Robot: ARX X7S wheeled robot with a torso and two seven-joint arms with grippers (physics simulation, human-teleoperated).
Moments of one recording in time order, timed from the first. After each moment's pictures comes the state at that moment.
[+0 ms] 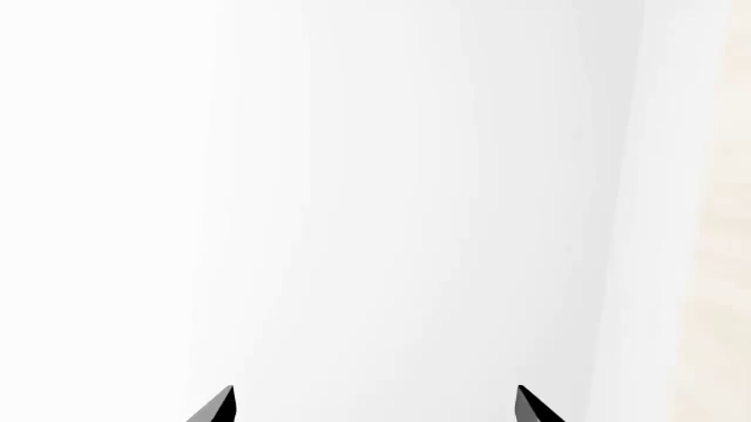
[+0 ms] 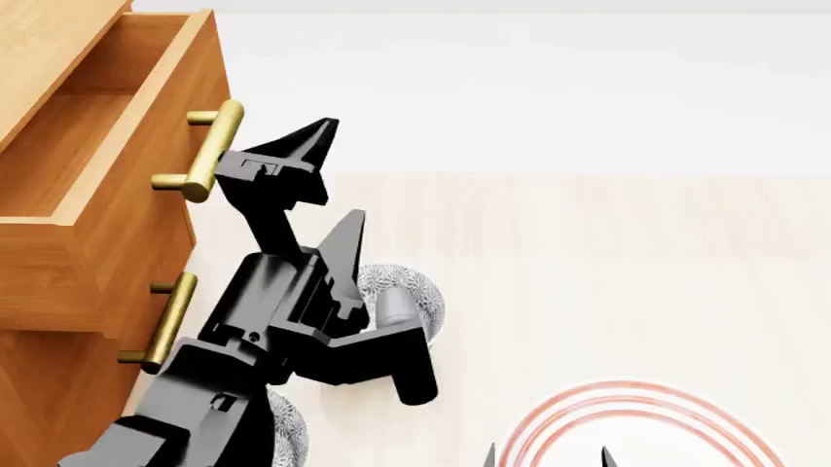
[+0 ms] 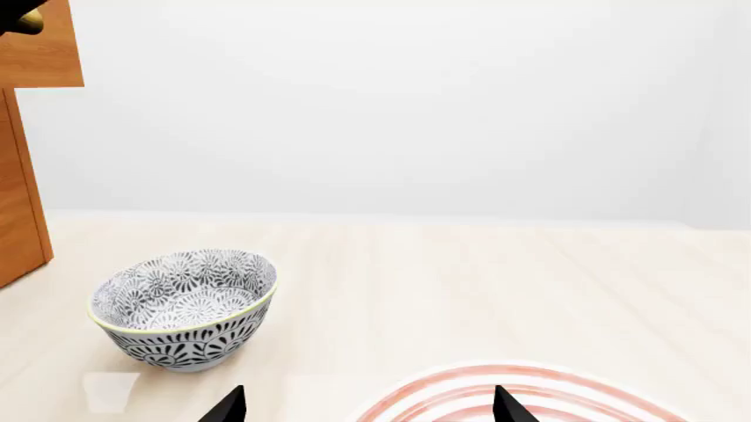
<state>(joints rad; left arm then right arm) -1.14 -0.25 1.43 -0.03 0.37 -0.95 -0.25 0.05 0.27 -0.35 0.02 0.23 -0.10 0.35</state>
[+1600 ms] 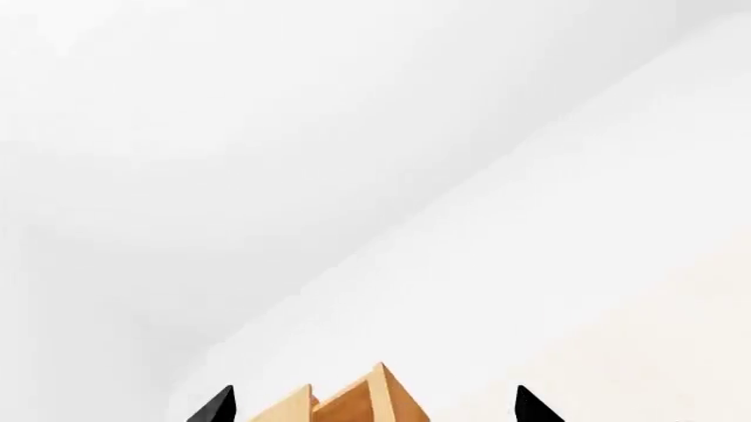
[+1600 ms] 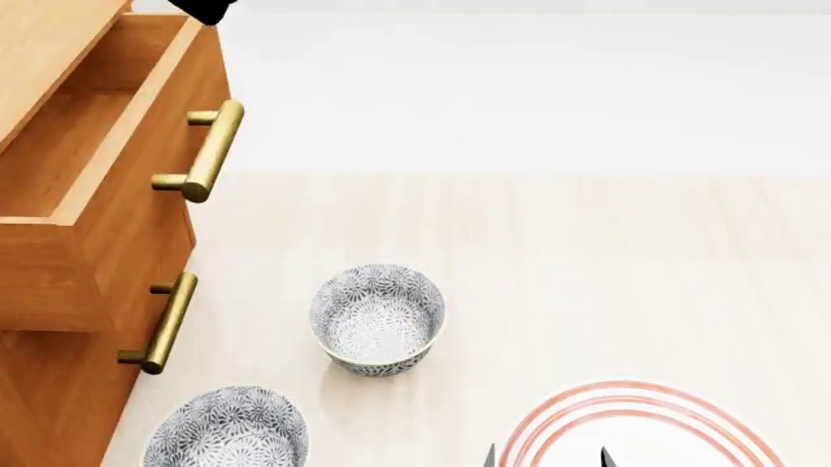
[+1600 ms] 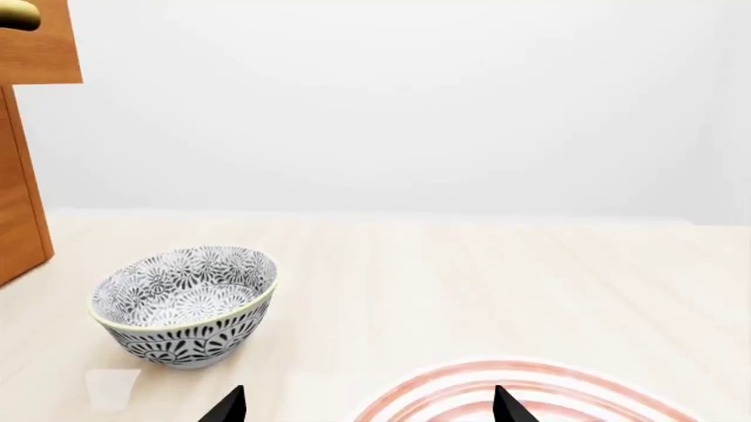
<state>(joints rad) -1.67 -0.08 0.56 -0.23 0.08 -1.40 0.35 0.05 0.29 -0.37 0.02 0.26 -0.10 0.36</state>
